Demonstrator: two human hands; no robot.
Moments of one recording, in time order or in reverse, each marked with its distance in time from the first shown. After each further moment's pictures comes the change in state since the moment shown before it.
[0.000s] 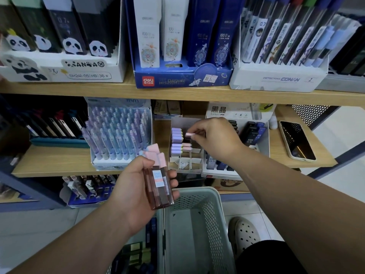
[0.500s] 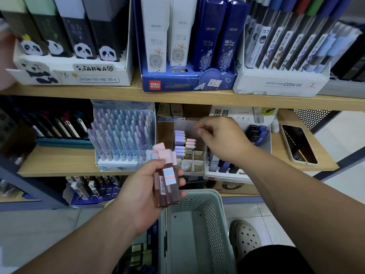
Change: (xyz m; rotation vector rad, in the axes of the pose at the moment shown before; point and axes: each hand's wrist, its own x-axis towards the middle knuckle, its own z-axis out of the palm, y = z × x) left_hand -0.004 0.000 0.008 0.009 -0.010 0.008; right_hand -0.004 -0.009 -0.017 0.036 0.032 0.025
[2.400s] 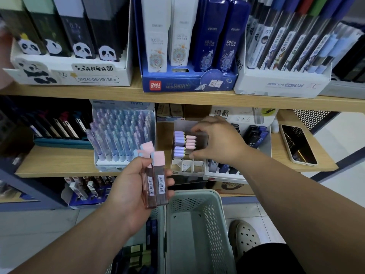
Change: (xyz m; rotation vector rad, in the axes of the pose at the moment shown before) left_hand 0.002 0.005 -0.012 0.024 0.056 0.110; right_hand 0.003 0.009 0.007 -0.195 -0.131 -0.083
